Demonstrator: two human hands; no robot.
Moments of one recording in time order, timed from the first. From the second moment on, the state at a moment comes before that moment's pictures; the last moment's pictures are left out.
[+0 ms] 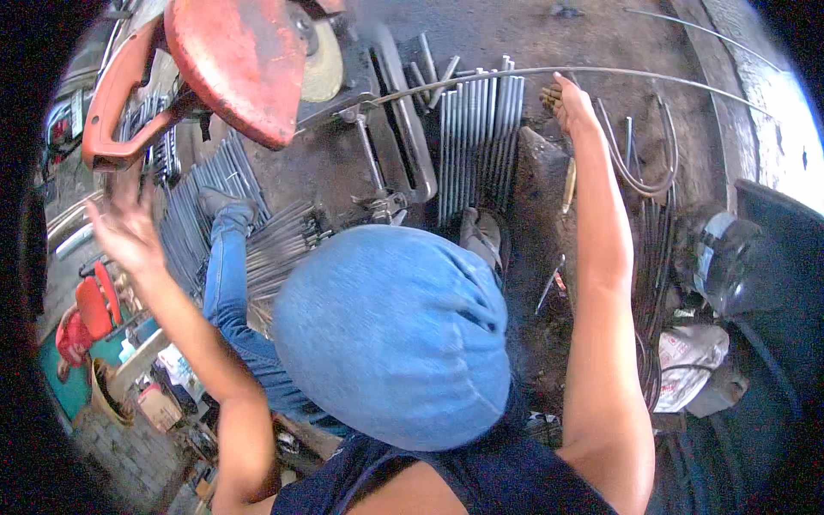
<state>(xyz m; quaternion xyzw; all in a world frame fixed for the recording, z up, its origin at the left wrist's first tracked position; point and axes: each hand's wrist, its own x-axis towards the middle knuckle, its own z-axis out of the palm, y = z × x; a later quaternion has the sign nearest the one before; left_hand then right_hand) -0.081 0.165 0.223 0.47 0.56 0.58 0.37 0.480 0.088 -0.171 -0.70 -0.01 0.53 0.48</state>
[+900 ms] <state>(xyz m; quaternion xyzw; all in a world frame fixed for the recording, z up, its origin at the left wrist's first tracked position) -0.012 0.120 0.228 0.34 0.50 0.40 0.69 0.362 0.136 -0.202 -0.64 -0.07 0.51 0.58</state>
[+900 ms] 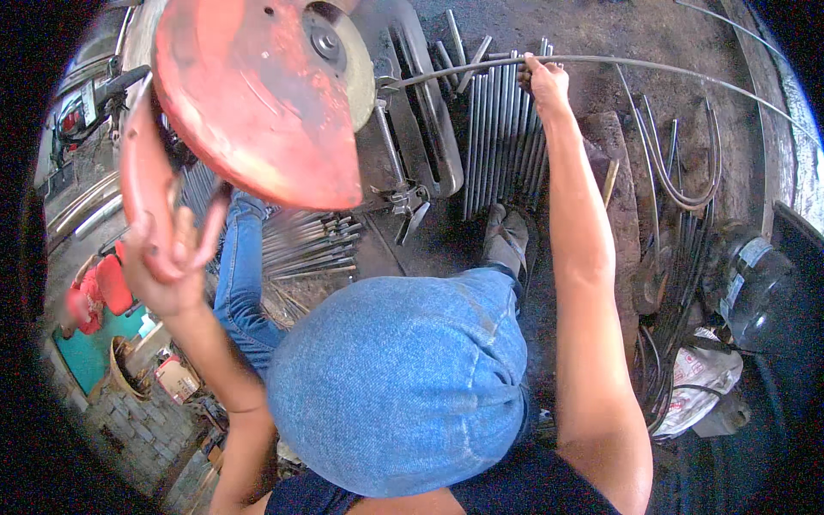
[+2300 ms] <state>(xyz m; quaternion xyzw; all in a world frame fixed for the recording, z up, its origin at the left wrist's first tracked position) 0.007 0.012 0.108 0.43 0.60 0.37 0.57 0.306 0.138 -0.207 -0.52 -0.05 0.54 0.66</state>
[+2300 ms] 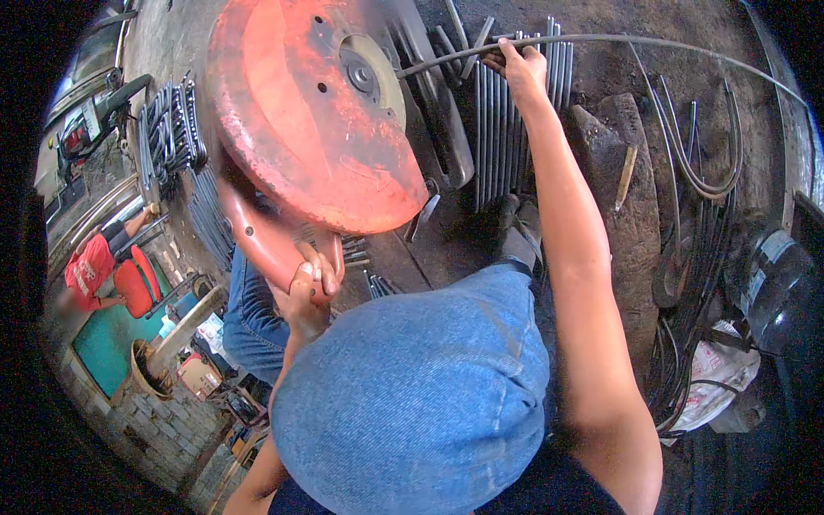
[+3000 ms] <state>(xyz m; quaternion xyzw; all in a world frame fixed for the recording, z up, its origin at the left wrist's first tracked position) -0.008 -0.018 0.042 0.50 0.56 0.38 0.55 0.299 0.139 -0.201 -0.52 -0.03 0.52 0.67</state>
